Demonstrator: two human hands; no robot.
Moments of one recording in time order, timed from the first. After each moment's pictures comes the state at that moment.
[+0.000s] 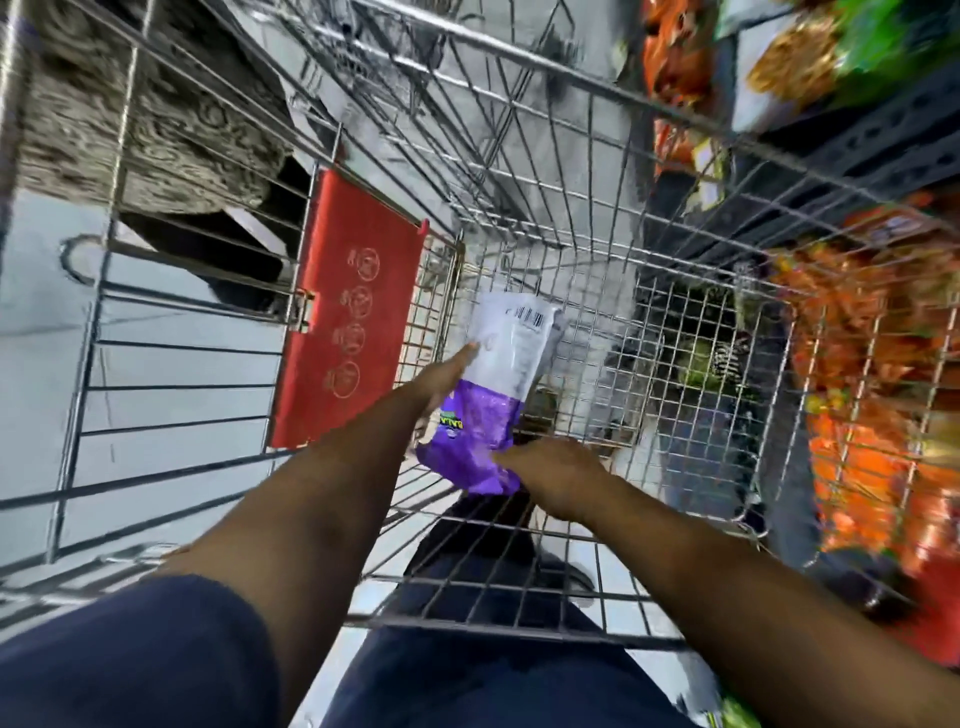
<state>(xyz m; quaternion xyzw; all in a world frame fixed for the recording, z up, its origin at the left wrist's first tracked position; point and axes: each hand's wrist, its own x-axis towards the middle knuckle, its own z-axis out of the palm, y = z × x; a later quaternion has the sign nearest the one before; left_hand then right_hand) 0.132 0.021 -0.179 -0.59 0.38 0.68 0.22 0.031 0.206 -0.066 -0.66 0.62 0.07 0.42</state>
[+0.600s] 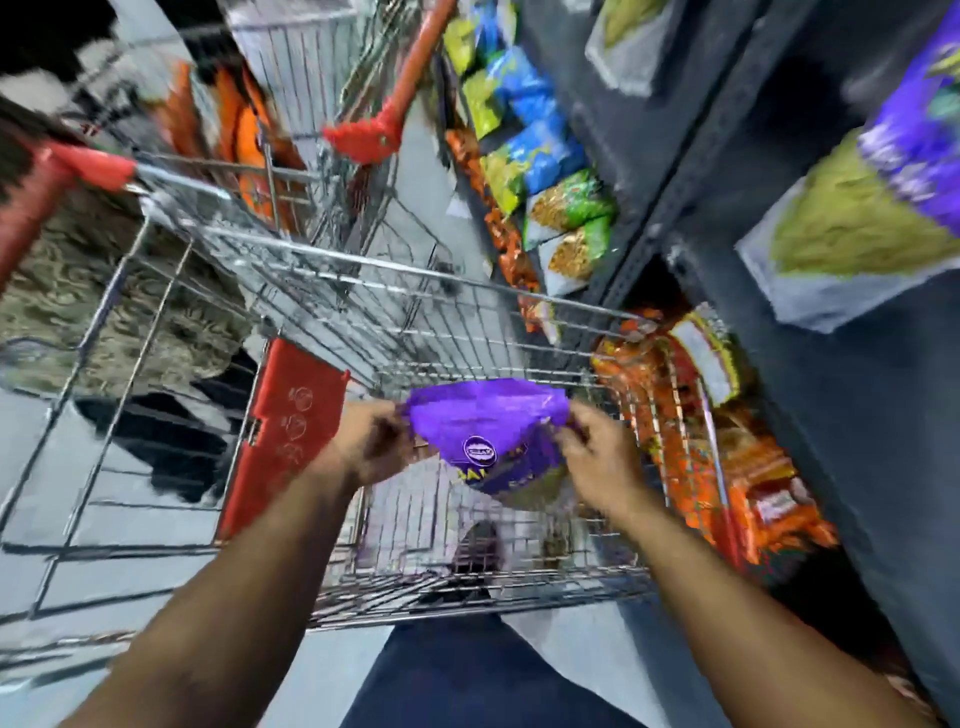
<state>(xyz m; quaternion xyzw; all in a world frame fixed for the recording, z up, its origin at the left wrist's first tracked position) 0.071 0.057 0.052 -0.31 0.31 0.90 0.06 -0.064 0.291 0.070 -0.23 0.82 -0.47 0.23</state>
